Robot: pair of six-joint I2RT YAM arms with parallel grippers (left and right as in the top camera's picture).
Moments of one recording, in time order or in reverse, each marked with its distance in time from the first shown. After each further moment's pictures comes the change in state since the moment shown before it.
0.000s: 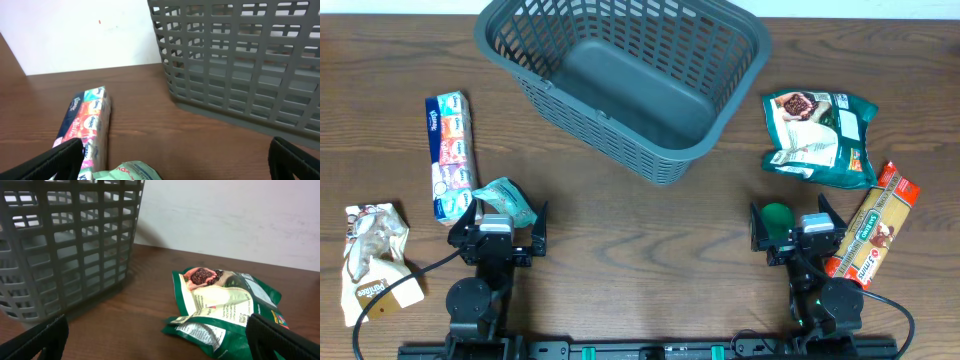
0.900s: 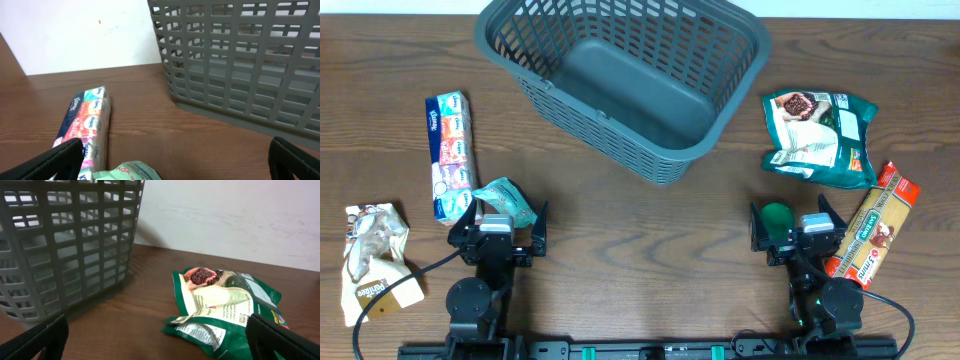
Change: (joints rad) left arm 0.000 0.000 0.000 0.000 0.000 0.000; right arm 0.000 0.000 0.000 0.000 0.000 0.000
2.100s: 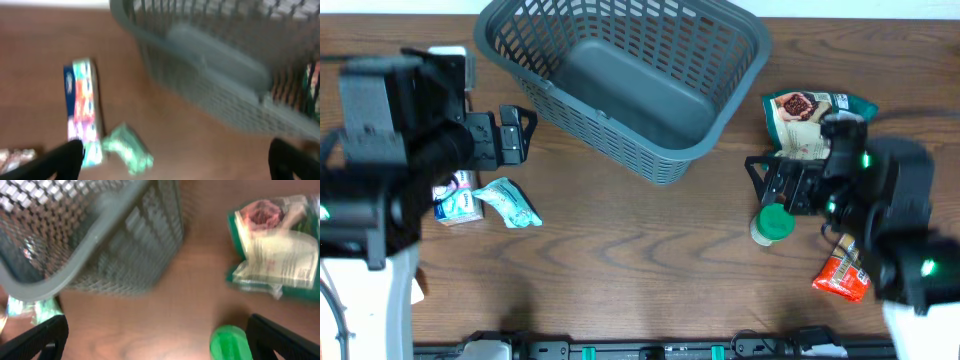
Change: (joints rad) left arm -0.001 1.275 1.797 -1.228 0.106 -0.134; right arm 0.000 0.990 1.246 -0.956 -0.226 0.369
